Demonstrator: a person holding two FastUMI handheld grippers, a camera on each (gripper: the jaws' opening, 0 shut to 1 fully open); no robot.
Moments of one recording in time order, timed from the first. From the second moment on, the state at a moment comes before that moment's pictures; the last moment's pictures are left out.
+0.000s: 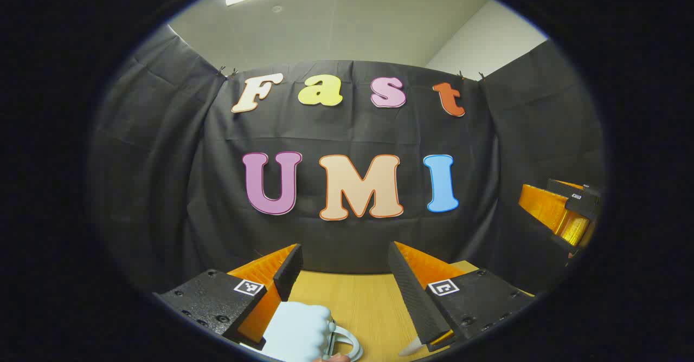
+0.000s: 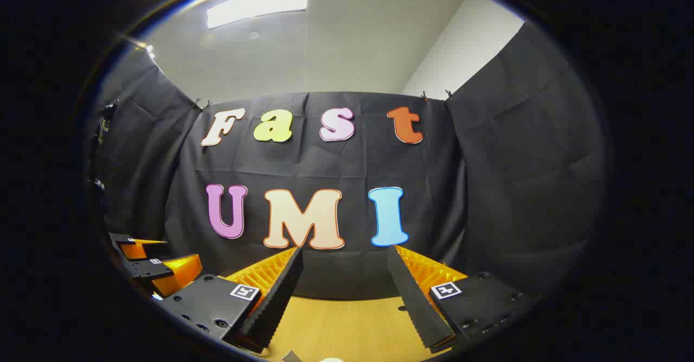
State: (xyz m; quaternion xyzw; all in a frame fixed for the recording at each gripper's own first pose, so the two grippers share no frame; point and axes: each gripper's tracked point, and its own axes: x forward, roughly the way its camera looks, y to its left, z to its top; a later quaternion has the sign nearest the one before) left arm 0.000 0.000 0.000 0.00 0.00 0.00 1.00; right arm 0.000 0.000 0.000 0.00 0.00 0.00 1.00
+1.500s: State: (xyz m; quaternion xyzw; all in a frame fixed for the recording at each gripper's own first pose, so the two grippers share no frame) left arm 0.007 -0.027 -0.198 -0.01 0.23 -0.02 0.97; right arm 0.000 -0.030 -0.050 0.00 0.06 -0.01 1.00
